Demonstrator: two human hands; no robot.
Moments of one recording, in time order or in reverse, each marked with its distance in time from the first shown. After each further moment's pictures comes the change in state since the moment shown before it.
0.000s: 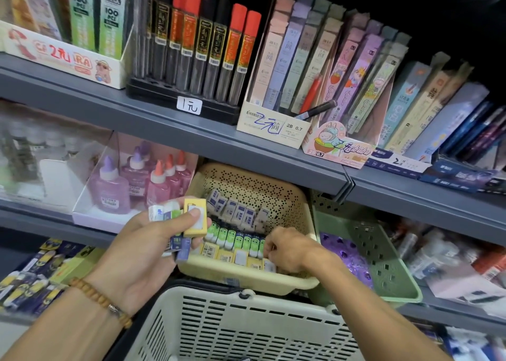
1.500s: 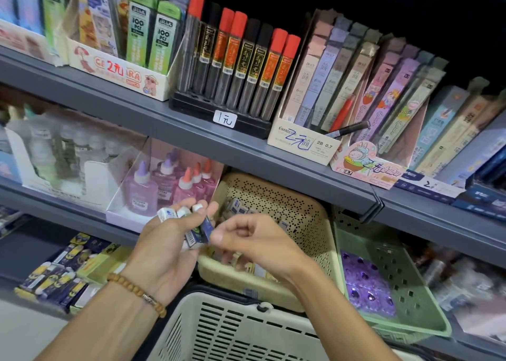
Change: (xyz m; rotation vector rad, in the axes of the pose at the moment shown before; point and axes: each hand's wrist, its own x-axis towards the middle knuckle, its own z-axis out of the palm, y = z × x) left_hand 0.017 -0.001 -0.008 -0.346 0.128 0.074; right_hand -0.024 -0.087 -0.008 1.038 -0.078 -0.419
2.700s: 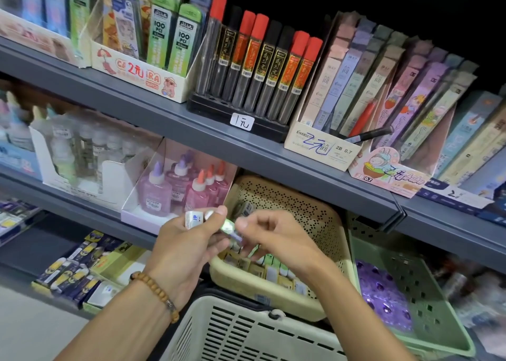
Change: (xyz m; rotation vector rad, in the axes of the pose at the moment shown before) left_hand -0.006 -0.001 0.001 0.318 0.053 0.048; right_hand 0.012 0.004 -0.015 -0.066 0.043 -0.032
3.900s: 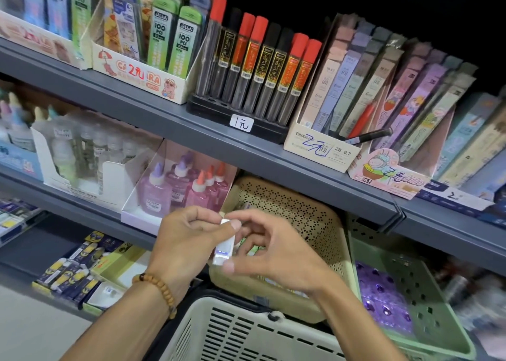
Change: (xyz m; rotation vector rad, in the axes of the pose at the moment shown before) left_hand 0.005 -0.002 -0.004 0.403 0.030 0.184; right_hand -0.014 -0.003 0.006 -0.044 -0.106 -0.200
